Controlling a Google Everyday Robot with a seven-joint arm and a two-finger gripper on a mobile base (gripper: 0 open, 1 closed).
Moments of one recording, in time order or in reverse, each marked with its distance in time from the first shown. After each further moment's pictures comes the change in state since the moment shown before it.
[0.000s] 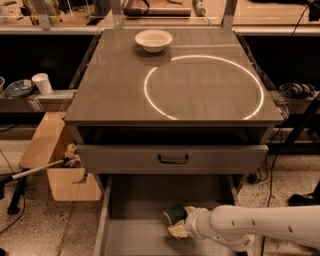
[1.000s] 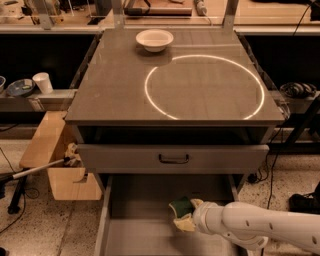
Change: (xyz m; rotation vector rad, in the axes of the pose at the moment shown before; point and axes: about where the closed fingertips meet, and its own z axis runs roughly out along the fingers) arm -0.020 -0.019 -0.046 0.042 -0.062 -0.009
